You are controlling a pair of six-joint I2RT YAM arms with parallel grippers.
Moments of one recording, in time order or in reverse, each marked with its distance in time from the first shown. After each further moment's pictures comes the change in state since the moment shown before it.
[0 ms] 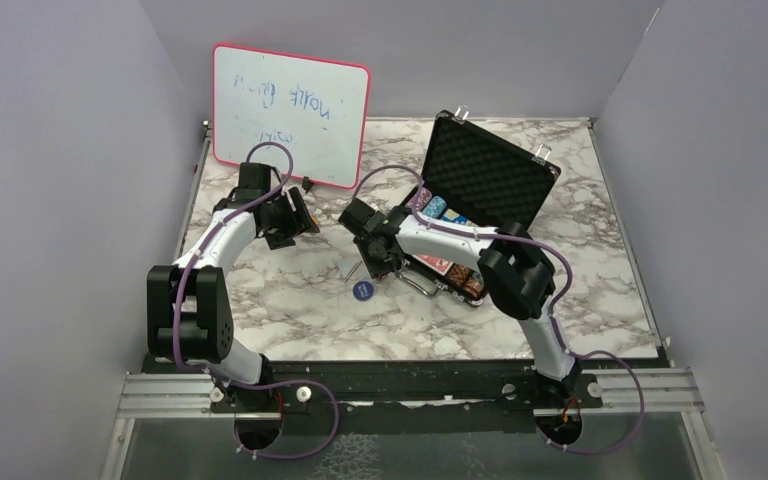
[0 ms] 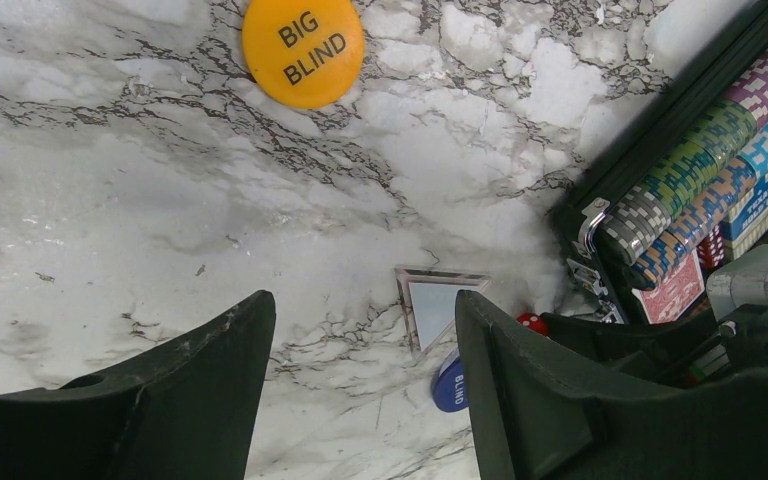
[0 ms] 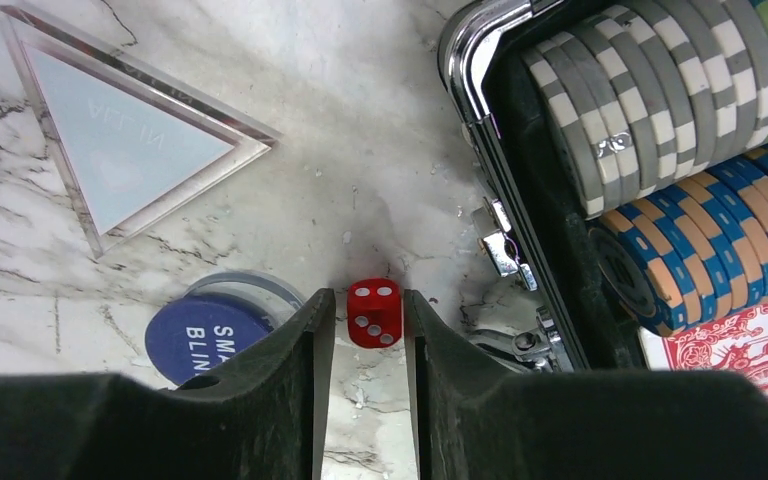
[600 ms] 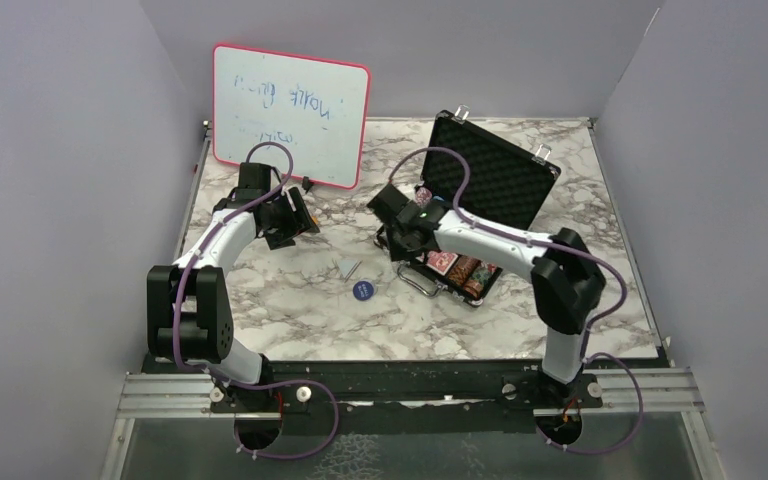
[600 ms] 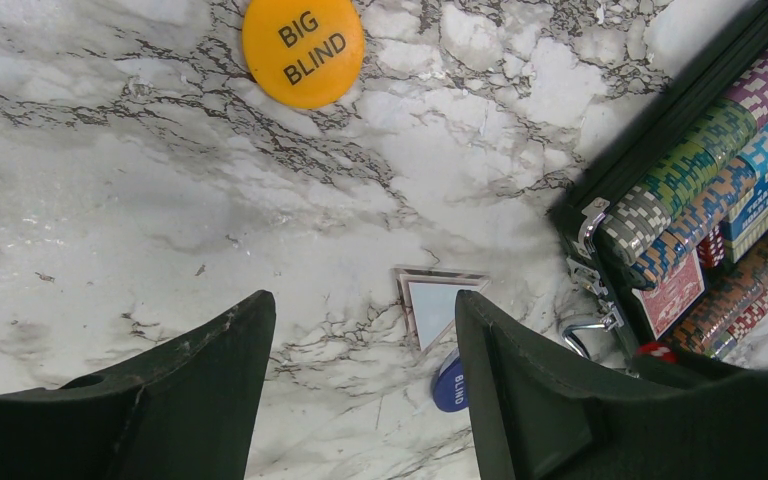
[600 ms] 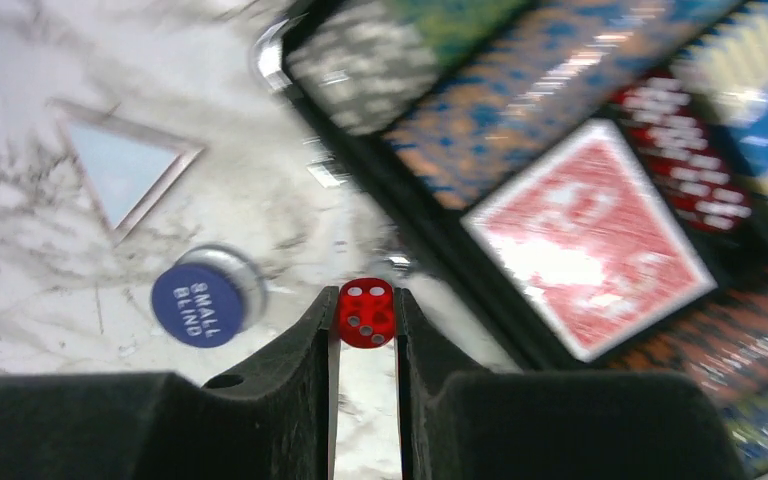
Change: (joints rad) left arm 0.000 0.000 0.000 0.000 0.000 0.000; right arm -0.039 -0.221 -0.155 0.051 0.086 0.124
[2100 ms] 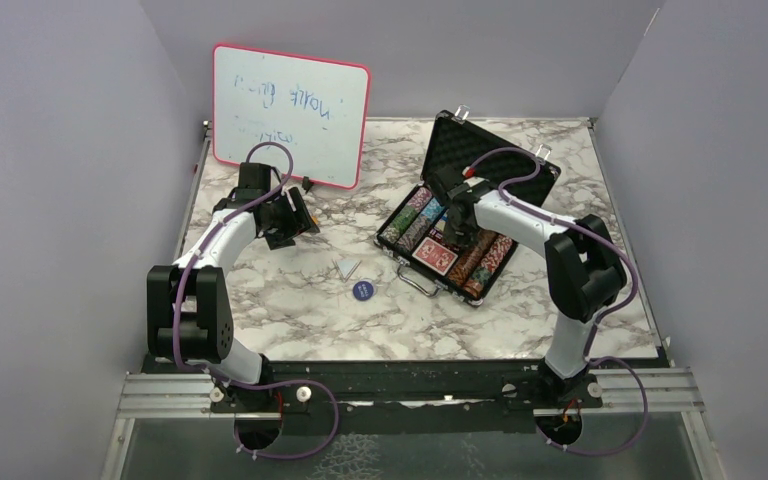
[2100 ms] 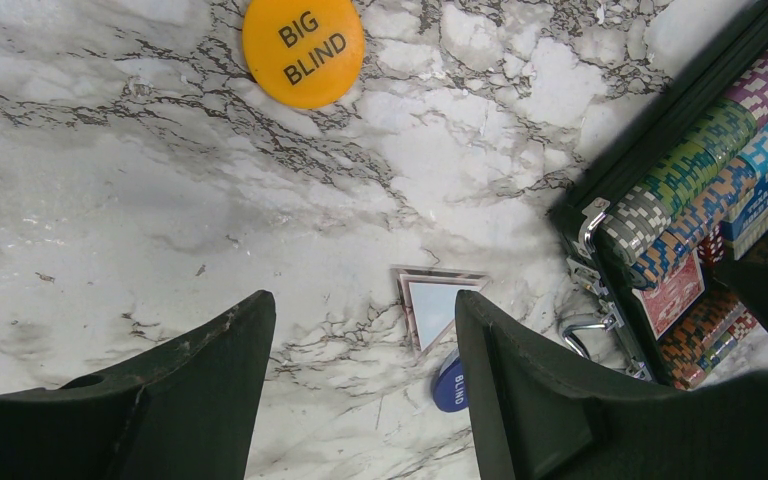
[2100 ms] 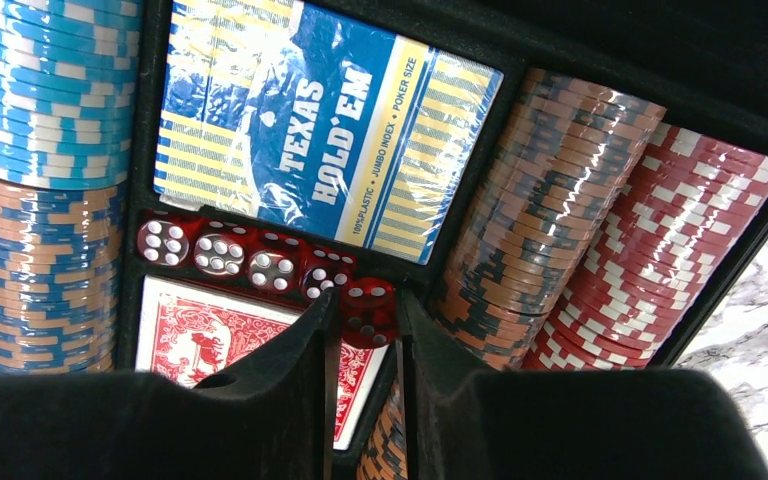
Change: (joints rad) left arm 0.000 0.000 0.000 0.000 0.000 0.000; right arm -0.344 -0.073 -0.175 -0.061 0.101 0.250
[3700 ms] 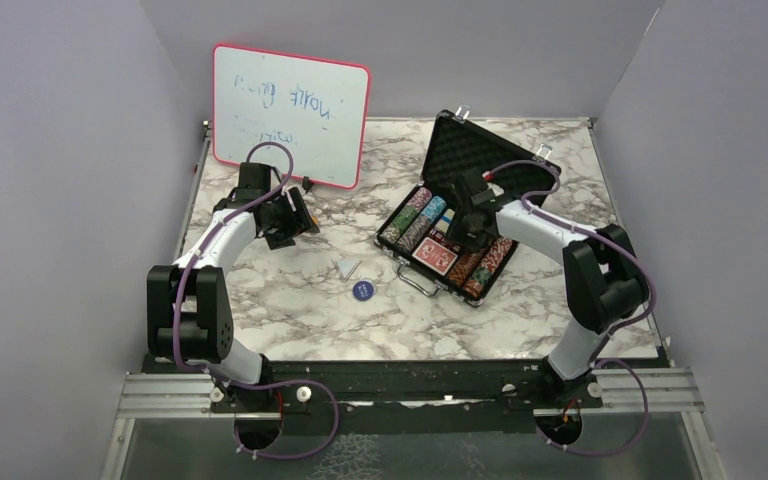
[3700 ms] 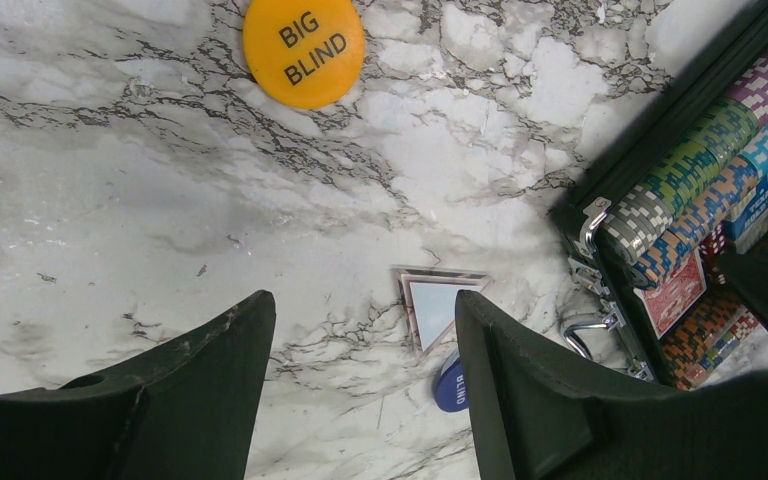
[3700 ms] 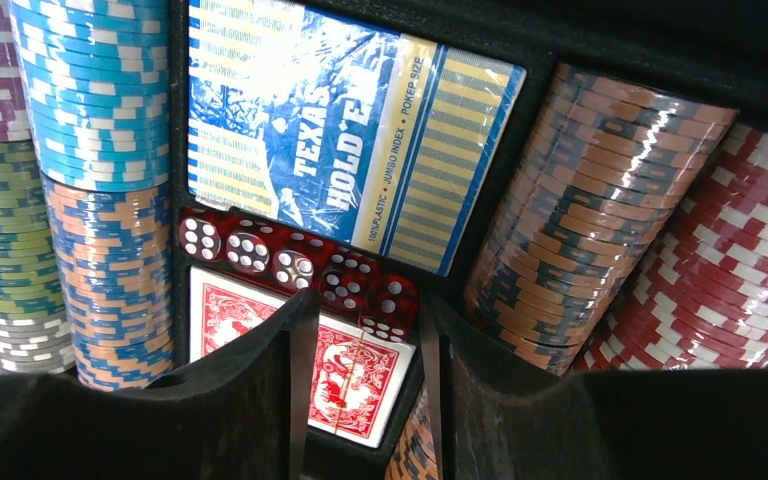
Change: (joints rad) left arm 0.000 0.000 0.000 0.000 -0.001 0.004; right arm -0.091 -0.098 -0.167 0.210 -0.194 0.032
